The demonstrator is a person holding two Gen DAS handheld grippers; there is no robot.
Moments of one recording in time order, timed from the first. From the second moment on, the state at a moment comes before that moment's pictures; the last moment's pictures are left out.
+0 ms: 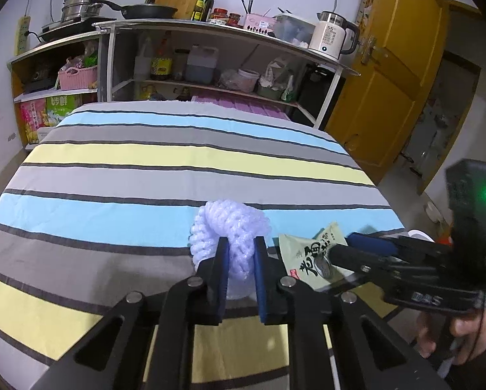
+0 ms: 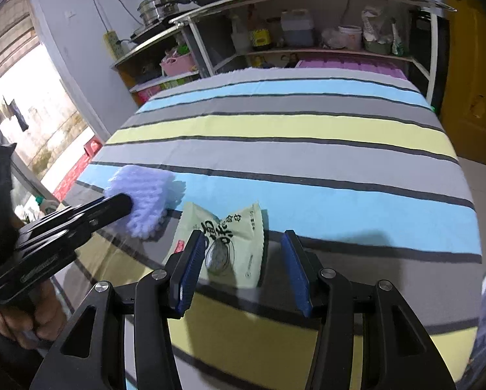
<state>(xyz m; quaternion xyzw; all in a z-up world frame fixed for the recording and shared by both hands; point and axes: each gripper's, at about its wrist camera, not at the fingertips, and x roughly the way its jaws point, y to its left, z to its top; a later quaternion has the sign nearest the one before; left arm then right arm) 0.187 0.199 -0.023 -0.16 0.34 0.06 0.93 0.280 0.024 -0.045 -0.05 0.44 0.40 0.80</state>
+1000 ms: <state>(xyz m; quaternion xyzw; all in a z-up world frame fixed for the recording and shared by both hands) 0.159 0.163 0.001 -0.15 0.32 0.03 0.94 0.241 -0.037 -0.012 -0.02 0.39 0.36 0.85</state>
